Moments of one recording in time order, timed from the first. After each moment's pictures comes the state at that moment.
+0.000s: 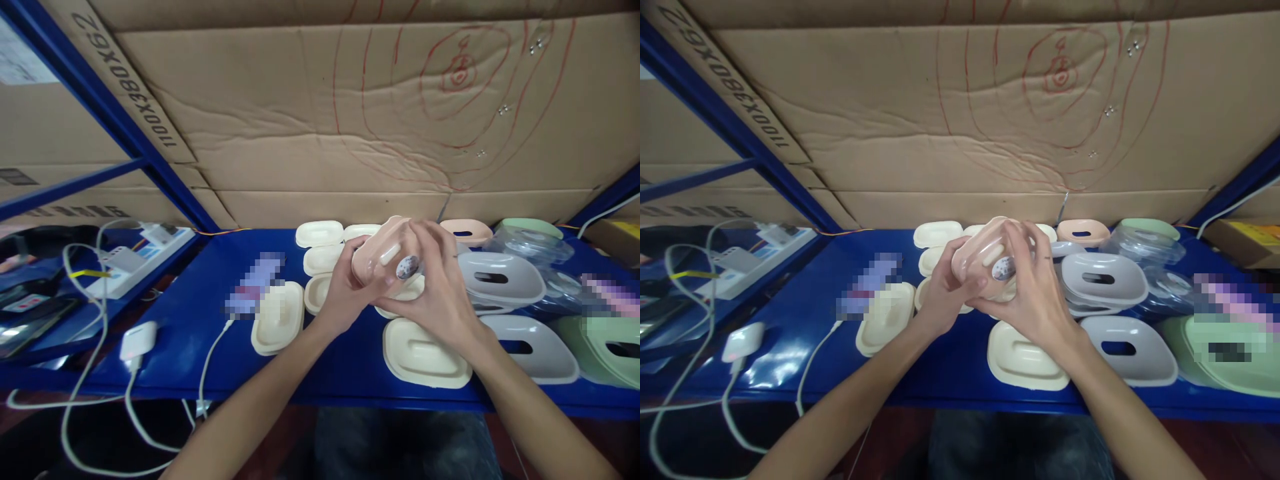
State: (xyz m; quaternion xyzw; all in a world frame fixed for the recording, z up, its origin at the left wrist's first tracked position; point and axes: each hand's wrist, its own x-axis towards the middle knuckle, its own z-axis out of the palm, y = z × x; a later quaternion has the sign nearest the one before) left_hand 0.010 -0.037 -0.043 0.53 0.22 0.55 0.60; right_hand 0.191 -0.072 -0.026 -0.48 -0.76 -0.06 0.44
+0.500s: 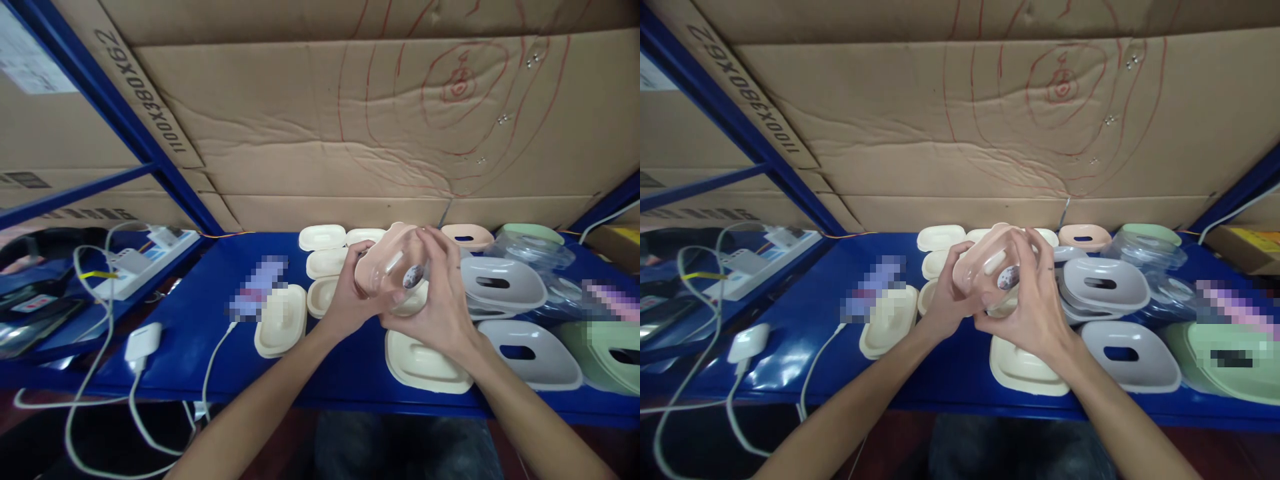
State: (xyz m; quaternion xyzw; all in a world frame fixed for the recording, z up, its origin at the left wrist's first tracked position) left_hand 0.006 -0.039 -0.051 0.55 0.20 0.53 0.61; right_hand 0.181 -0.079 -0.028 -0.46 -0.75 -0.09 0.47
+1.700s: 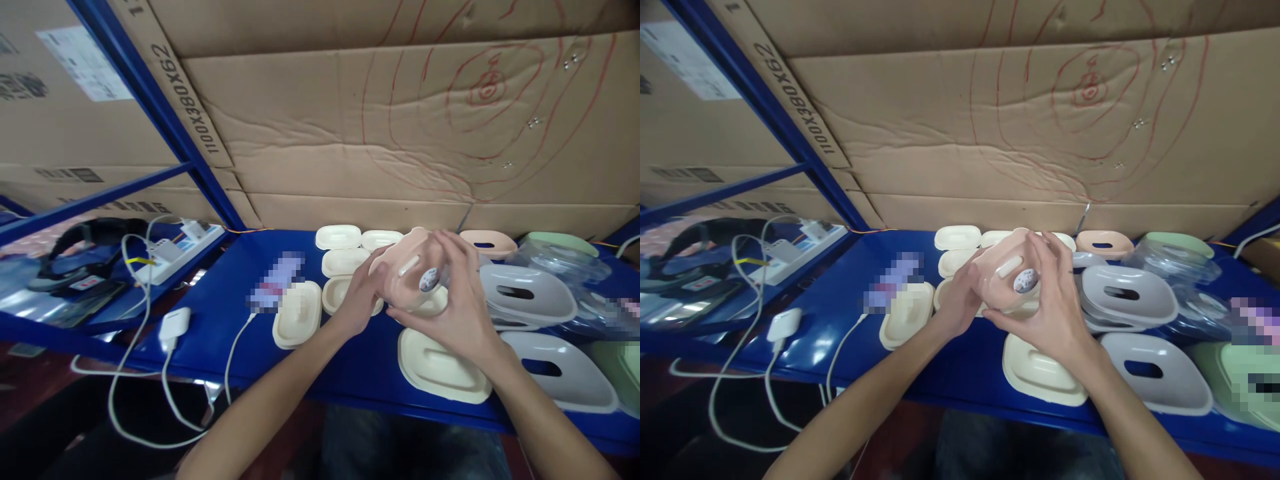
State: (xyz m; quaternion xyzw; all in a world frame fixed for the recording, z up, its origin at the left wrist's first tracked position) left_hand 0.006 -0.040 -0.043 0.48 0.21 0.54 0.65; right_hand 0.187 -0.077 -0.028 -0.45 -0.76 -0.04 0.47
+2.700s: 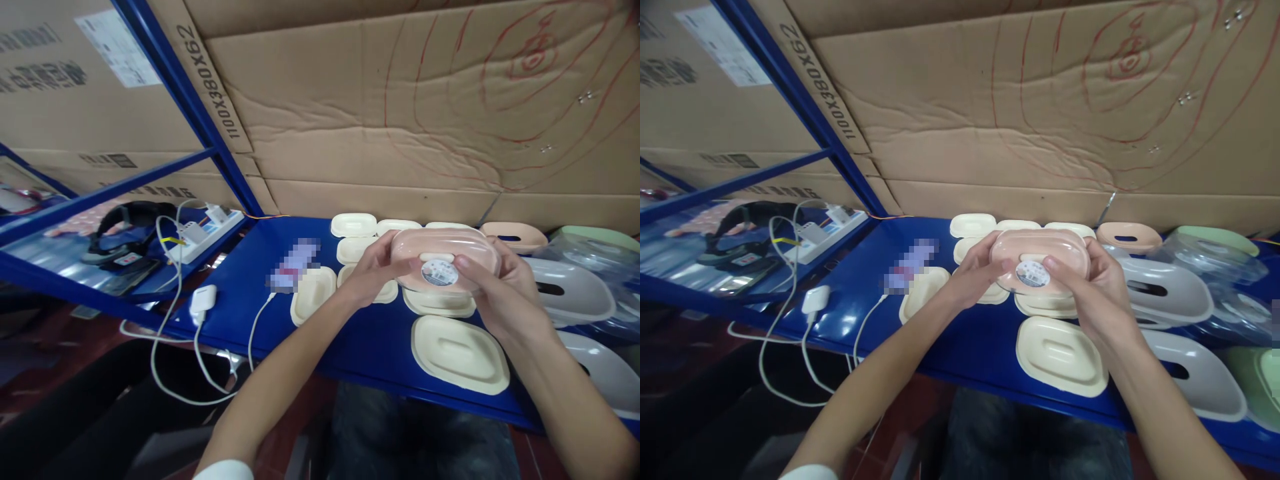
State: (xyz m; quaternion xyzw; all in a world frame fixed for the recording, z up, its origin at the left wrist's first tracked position) left_hand -0.009 -0.018 -0.041 0.54 0.20 0.49 0.66; right_hand 0.194 -0.072 -0.019 -0.44 -0.44 0.45 0.64
